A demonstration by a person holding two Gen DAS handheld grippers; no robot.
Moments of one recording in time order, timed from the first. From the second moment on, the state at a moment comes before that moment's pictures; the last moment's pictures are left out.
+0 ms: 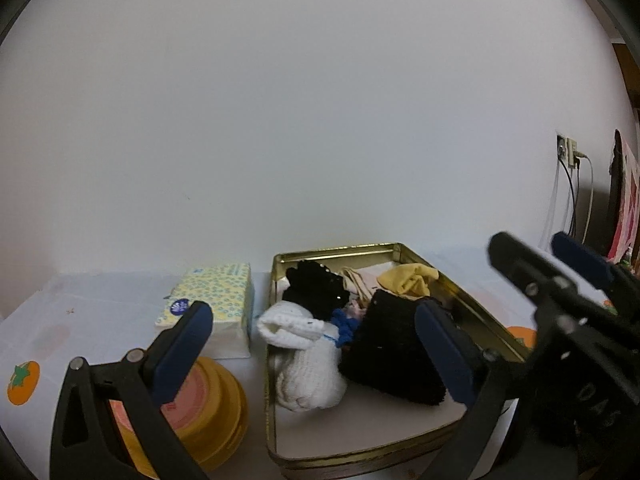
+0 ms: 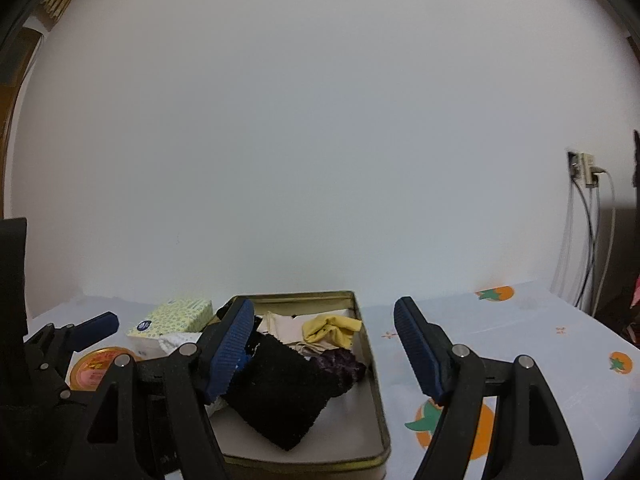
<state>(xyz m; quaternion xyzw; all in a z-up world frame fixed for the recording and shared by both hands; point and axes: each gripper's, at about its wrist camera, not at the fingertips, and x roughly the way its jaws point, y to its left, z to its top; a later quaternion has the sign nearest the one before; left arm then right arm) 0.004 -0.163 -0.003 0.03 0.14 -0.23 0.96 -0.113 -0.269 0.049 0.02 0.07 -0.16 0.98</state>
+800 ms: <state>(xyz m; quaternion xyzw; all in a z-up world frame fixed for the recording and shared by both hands) -0.016 -0.146 -0.001 0.03 0.13 -0.23 0.97 -0.152 -0.247 0.052 0.00 0.01 -0.19 0.98</state>
